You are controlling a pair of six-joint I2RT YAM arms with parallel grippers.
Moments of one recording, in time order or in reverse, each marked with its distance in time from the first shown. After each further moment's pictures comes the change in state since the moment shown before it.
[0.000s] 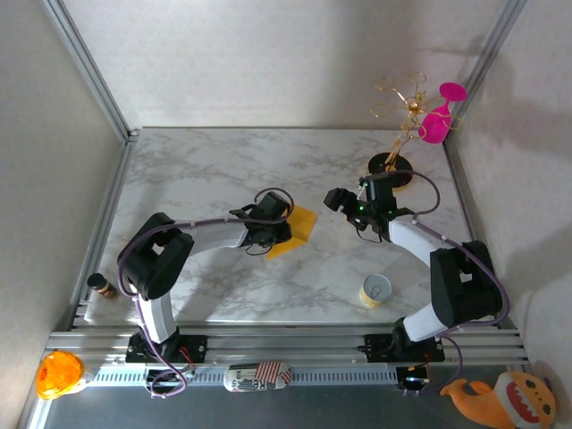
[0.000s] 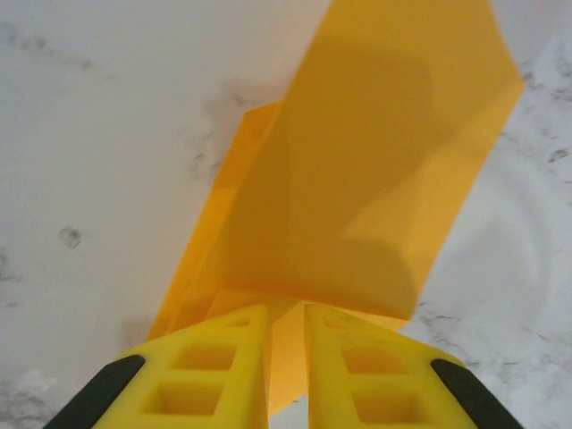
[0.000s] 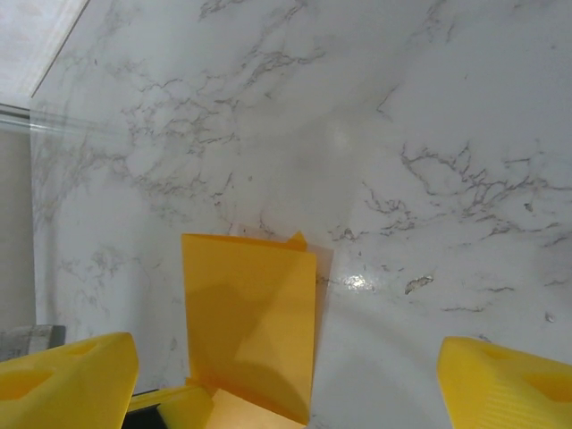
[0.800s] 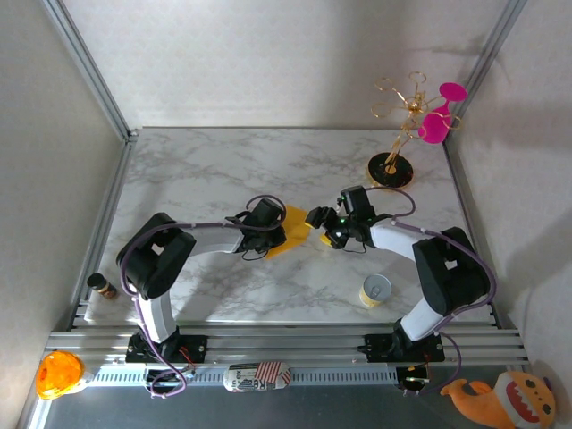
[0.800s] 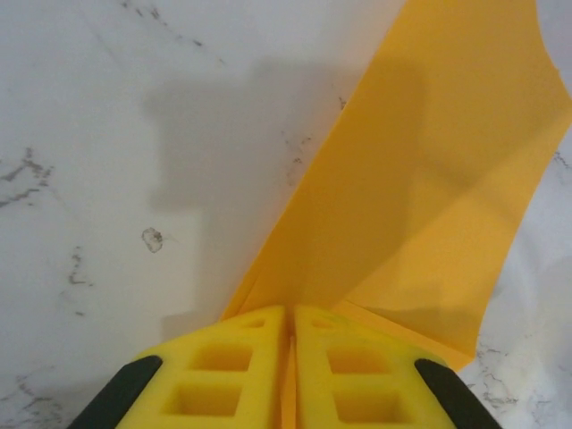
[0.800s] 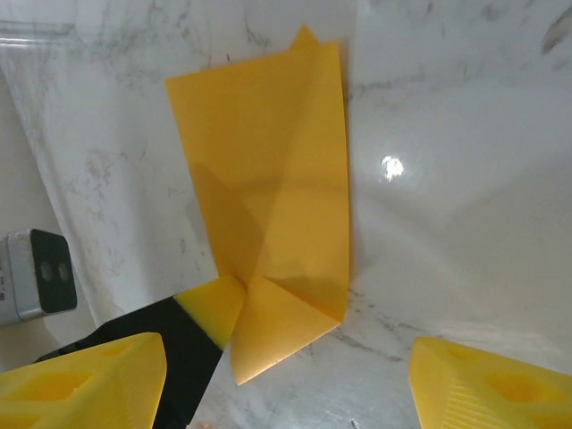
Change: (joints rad) left arm 0.027 0.002 -0.104 0.126 -0.002 -0.081; right arm 0.156 0.111 -0.027 0.011 -0.118 0.253
